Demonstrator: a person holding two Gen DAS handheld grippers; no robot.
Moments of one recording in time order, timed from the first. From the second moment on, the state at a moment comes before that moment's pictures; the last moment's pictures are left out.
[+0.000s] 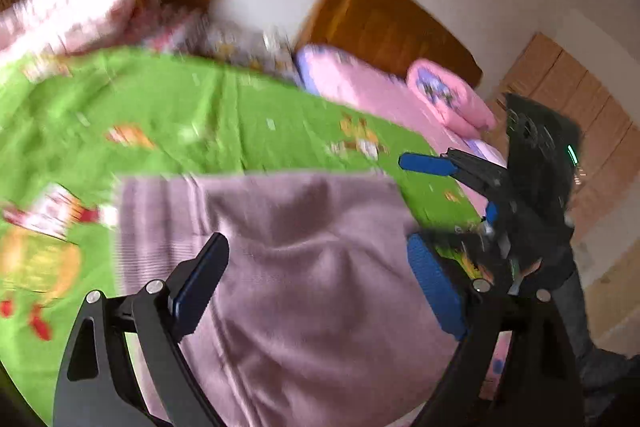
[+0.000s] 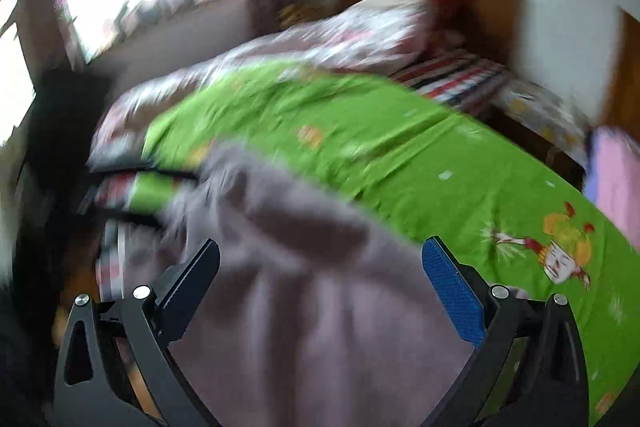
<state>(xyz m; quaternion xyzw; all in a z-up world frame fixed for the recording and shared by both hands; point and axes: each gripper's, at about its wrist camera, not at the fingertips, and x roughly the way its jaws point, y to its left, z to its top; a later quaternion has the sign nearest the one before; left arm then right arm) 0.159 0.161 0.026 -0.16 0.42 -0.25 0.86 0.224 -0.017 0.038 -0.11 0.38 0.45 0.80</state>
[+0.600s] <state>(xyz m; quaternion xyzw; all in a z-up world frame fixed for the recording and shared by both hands) 0.108 0.156 0.034 -0.10 0.38 -0.22 0.90 0.154 -0.083 0.022 -0.18 0.33 0.48 0.79</state>
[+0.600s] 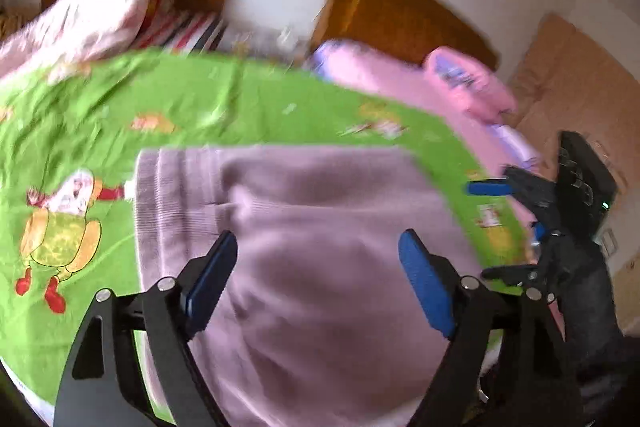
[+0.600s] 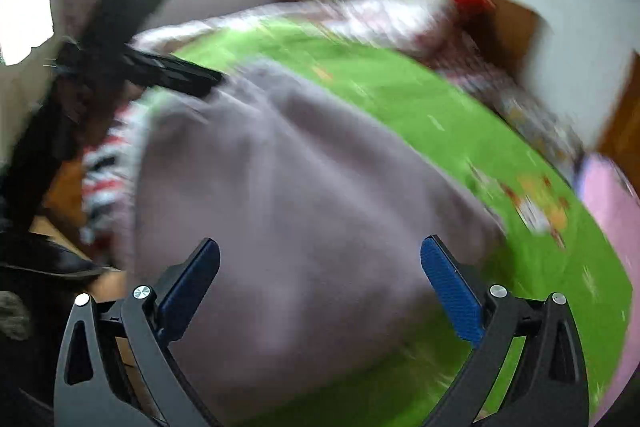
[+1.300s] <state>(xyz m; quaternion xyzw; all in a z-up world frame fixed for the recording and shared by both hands) 0.096 0.115 0.038 -0.03 0.40 -0.25 0.88 0.149 -0.088 0.033 -0.06 0.32 0.56 0.77</state>
